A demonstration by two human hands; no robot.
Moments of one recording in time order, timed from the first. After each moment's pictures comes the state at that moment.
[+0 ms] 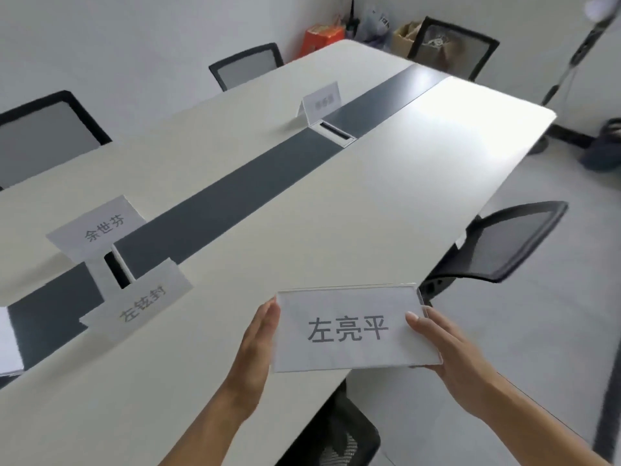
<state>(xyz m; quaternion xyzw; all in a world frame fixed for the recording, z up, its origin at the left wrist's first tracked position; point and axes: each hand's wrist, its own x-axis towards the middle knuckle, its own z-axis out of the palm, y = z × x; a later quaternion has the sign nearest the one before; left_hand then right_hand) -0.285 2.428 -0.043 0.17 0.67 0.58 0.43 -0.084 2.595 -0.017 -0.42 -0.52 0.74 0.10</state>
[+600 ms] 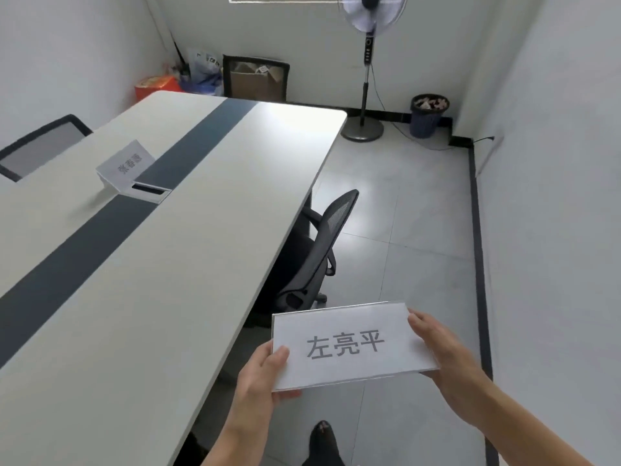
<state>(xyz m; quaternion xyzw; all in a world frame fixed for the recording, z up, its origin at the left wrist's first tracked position) -0.002 2.651 -0.030 0.24 0.63 0.48 0.56 0.234 2.751 -0.027 -0.52 -0.41 0.69 0.29</state>
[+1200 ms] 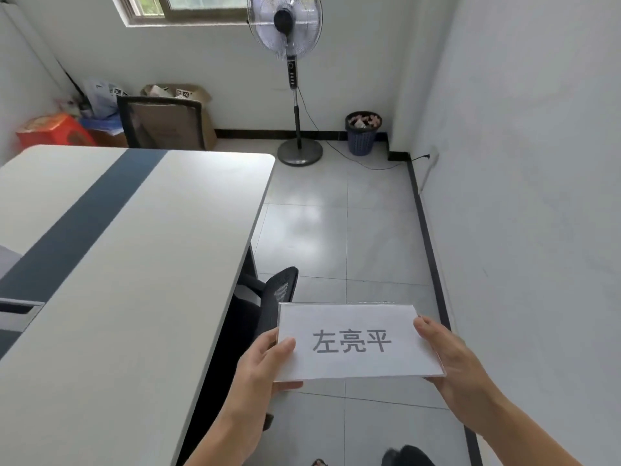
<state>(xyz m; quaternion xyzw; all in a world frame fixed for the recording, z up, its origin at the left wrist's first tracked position) 0.030 2.984 -0.022 0.33 0.58 0.42 0.62 0.295 3.015 -0.030 -0.55 -0.34 0.66 0.38</state>
